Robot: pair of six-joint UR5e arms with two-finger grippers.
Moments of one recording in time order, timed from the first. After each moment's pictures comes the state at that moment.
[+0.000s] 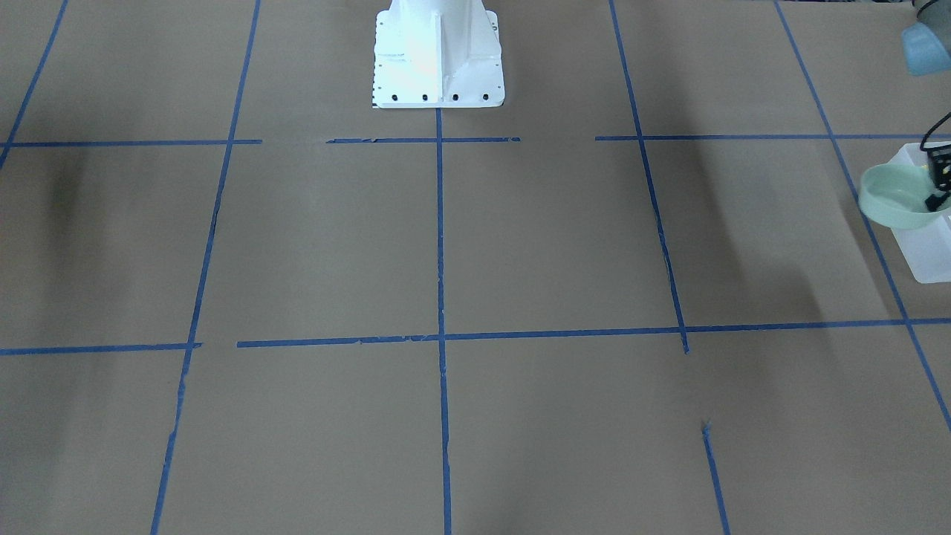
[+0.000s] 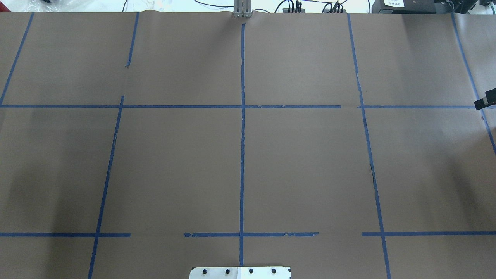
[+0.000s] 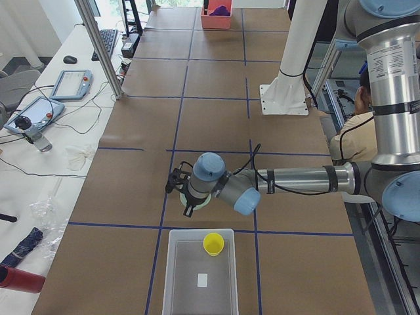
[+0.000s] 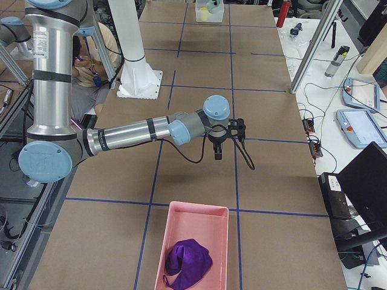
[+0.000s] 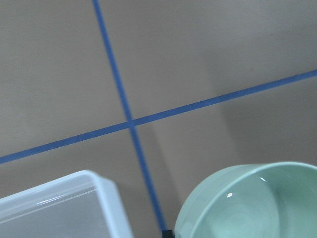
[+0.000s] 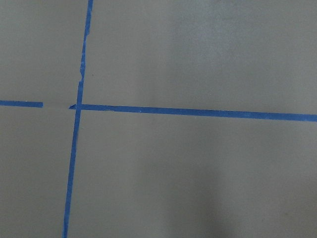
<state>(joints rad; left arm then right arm) -1.50 -1.35 -1.59 -2.22 -2.28 -0.04 1.33 -1.64 1.87 -1.32 2.45 0.46</state>
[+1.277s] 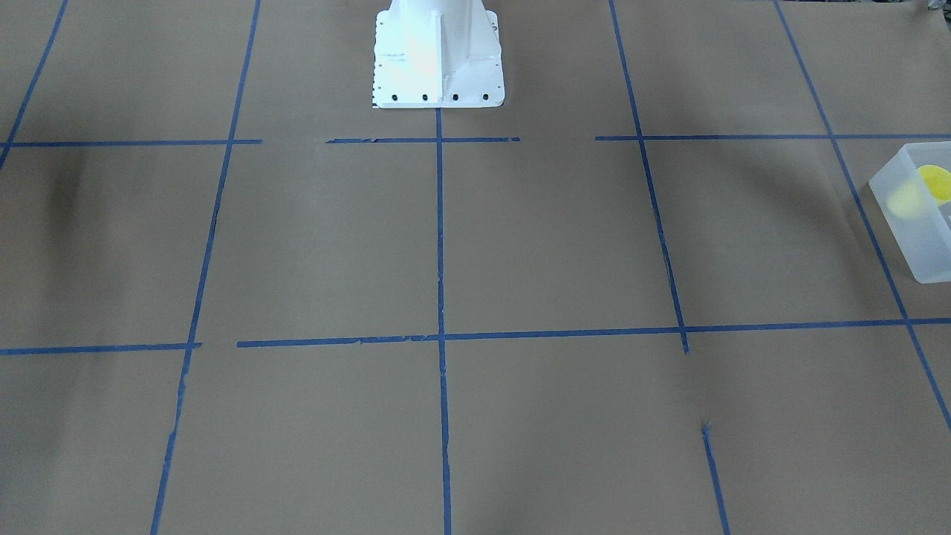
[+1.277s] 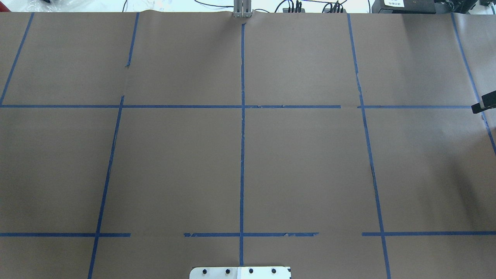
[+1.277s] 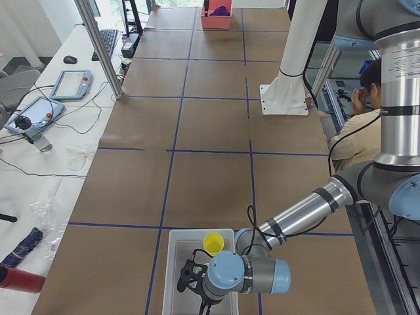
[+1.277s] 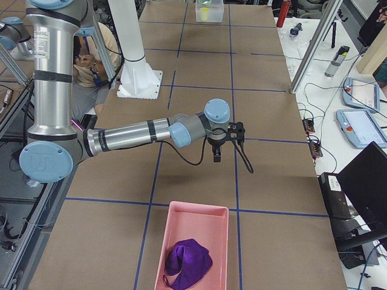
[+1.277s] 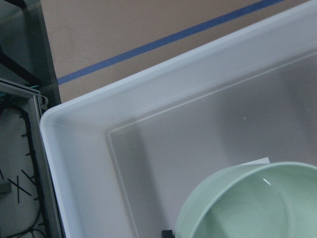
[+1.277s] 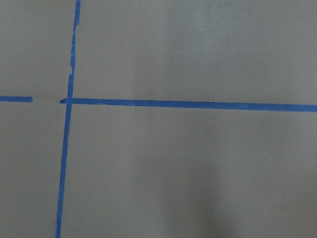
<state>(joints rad) -1.73 -1.44 -1.12 -2.24 -2.26 0.34 1.32 -1.65 1.85 -1.32 2.45 0.46</state>
